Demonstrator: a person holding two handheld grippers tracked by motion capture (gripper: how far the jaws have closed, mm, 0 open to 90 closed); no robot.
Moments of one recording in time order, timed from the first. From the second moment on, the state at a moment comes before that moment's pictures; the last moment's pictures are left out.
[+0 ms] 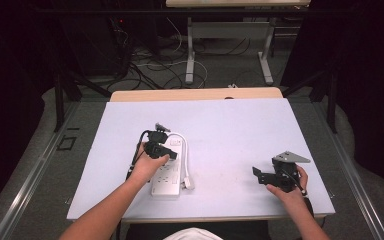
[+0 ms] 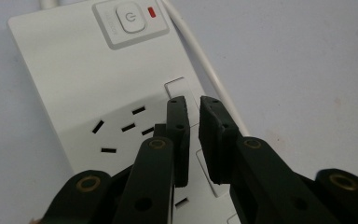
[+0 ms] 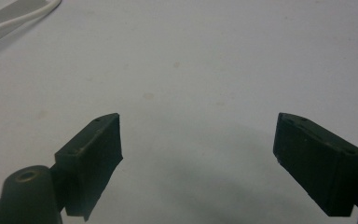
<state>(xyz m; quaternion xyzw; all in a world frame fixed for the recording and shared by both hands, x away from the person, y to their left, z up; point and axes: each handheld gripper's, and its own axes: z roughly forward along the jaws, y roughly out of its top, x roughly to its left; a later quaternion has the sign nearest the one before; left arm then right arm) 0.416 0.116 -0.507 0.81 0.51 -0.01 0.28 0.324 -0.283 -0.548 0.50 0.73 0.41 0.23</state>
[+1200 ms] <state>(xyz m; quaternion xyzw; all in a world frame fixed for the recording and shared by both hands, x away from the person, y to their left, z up) 0.395 0.175 -0.501 0.77 0.54 -0.02 0.35 0.324 -0.283 -0.549 0.50 0.73 0.41 0.23</state>
